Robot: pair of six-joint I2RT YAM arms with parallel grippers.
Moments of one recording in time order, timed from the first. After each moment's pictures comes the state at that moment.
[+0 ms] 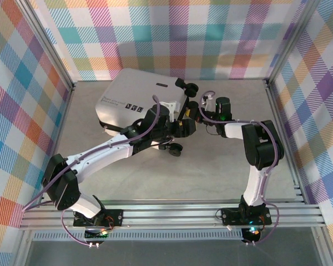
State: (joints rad) left arm -0.82 1.51 1.20 -0.15 0.14 -0.72; right arm 0.22 1.95 1.04 0.50 -0.77 0.68
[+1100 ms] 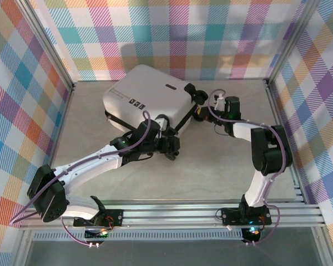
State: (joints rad) left arm -0.81 1.34 0.98 -0.35 0.08 -0.71; right arm 0.14 1.82 0.96 0.35 -0.62 0.59
